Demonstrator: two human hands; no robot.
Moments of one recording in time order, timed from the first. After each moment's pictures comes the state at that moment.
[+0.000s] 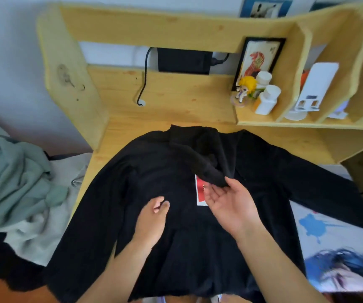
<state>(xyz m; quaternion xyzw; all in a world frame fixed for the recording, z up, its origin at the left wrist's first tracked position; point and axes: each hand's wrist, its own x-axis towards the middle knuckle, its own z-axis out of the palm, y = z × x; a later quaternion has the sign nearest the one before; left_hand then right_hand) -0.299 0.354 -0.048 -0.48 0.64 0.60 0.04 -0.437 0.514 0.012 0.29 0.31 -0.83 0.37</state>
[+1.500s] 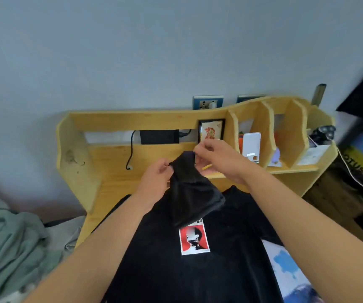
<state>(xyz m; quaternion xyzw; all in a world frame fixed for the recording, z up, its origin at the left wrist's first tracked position) -0.428 0.348 0.170 -0.18 0.76 0.62 -0.11 -0.538 0.520 0.242 -0.27 0.78 -0.50 0.24</state>
